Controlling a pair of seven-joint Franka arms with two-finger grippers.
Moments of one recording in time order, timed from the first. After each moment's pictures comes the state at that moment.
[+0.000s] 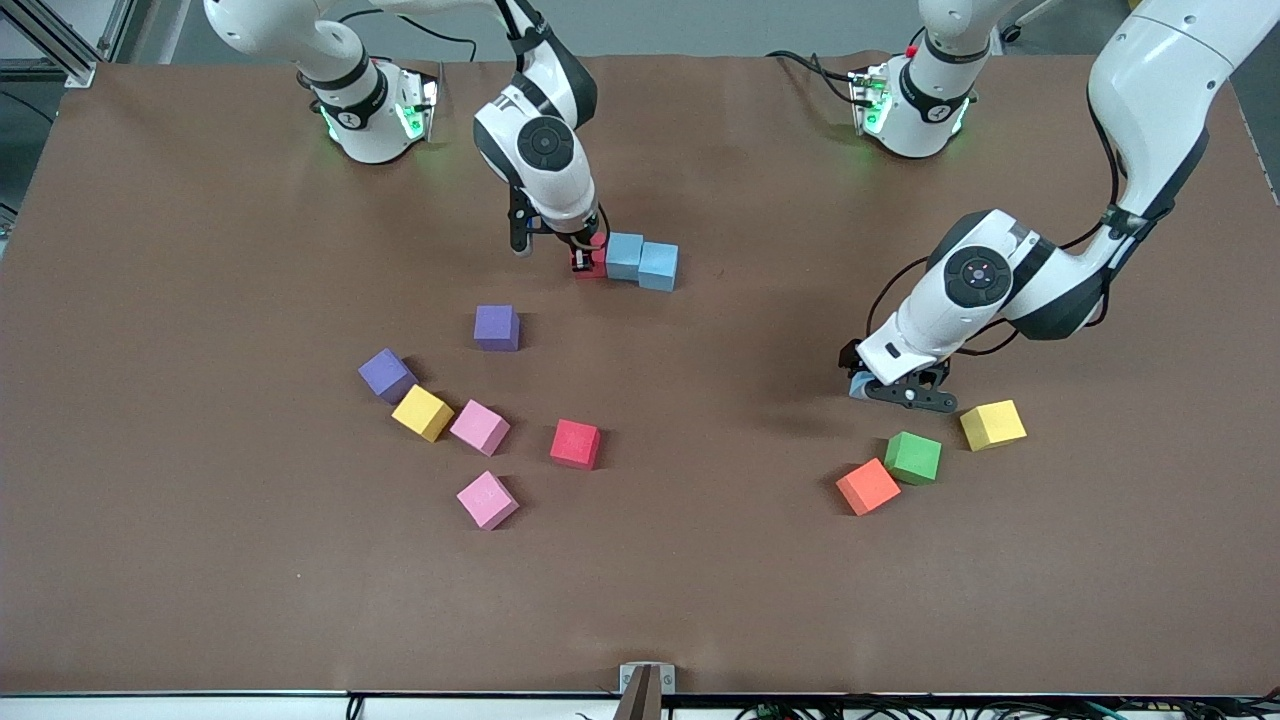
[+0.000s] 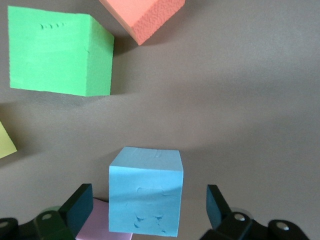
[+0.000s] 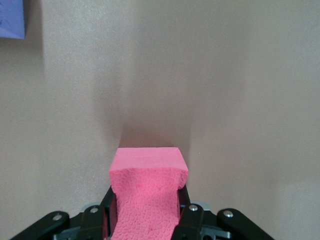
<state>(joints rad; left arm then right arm) 0.63 0.56 -0.94 -2.14 0.69 2.37 -0.53 0.93 0.30 -0.02 -2.27 0.22 2.52 2.25</state>
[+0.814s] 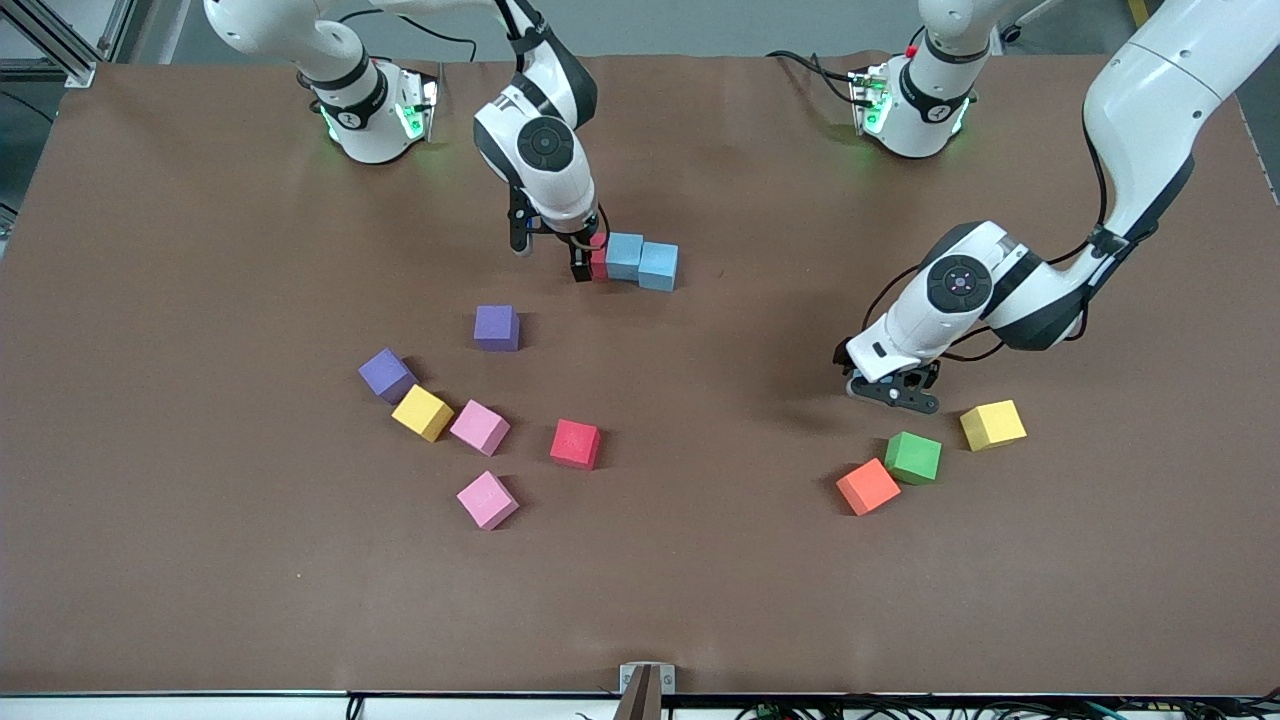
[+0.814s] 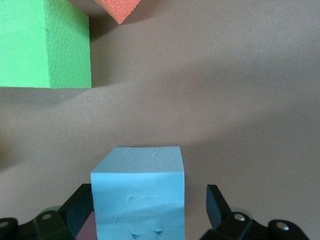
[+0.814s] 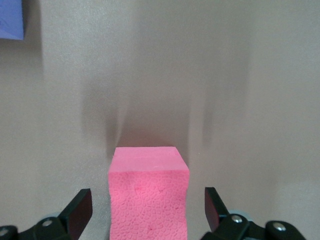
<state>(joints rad) 0.63 0.64 -0.93 -2.15 0.84 2.37 -0.53 0.93 0.30 -0.02 -2.27 0.22 2.52 2.25</state>
